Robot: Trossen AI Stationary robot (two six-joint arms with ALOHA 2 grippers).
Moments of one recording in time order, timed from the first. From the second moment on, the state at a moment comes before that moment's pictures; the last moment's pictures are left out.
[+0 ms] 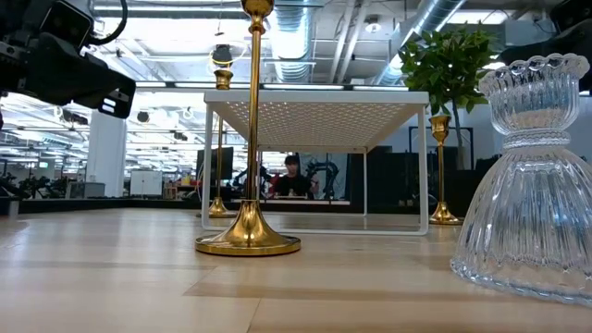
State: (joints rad) left arm -0.22 0.21 0.01 0.23 0.06 0.05; right arm 0.41 0.02 0.02 0.01 0.26 -0.03
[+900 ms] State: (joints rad) left arm -0.22 0.21 0.01 0.26 0.05 0.05; right arm 0.41 0.02 0.02 0.03 0.32 -0.03
